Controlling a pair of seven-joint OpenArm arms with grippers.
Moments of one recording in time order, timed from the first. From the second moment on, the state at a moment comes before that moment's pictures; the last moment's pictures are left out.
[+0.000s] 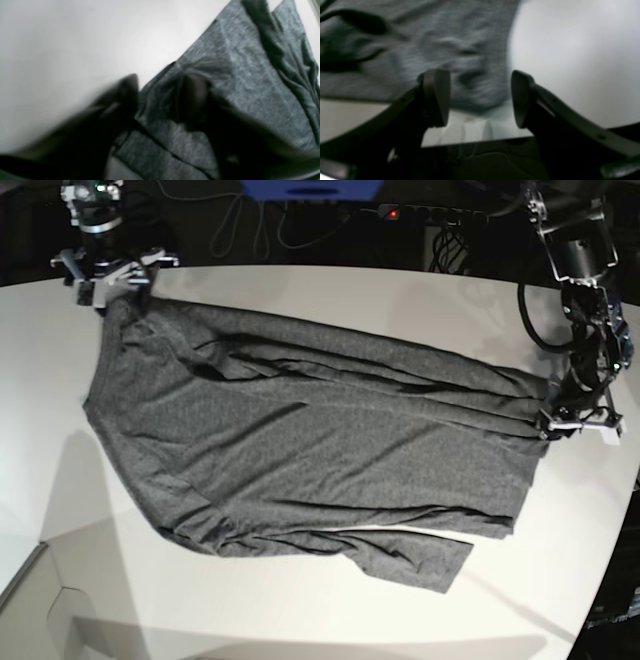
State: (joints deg) left arm -5.1 -19.7 -21.0 60.5 -42.8 -2.3 32.2; right arm -39.2 -2.6 23.5 105.9 4.5 17.6 -12.7
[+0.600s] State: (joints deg) left arm -0.1 -21.1 -20.8 63.9 -44.4 -11.5 34.8; right arm -30.3 -0.7 17.3 94.5 4.5 17.8 -11.1
